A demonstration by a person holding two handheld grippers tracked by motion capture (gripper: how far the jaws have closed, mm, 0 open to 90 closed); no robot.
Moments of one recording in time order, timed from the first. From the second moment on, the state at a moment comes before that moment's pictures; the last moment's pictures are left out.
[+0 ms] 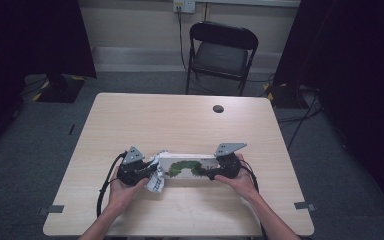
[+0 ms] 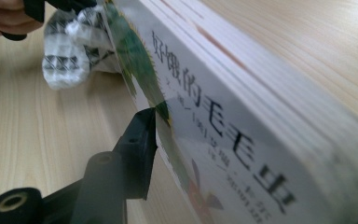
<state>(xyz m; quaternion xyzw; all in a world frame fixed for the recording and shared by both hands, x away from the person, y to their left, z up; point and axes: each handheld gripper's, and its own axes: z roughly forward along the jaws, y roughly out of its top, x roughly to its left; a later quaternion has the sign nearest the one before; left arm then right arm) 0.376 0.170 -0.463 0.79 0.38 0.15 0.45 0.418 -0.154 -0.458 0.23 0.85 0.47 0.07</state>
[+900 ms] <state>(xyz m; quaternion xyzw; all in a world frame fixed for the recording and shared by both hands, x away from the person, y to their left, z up) 0.361 0.175 -0.437 0.76 0.39 0.16 0.49 0.417 -0.152 -0.459 0.22 0.86 0.46 0.06</state>
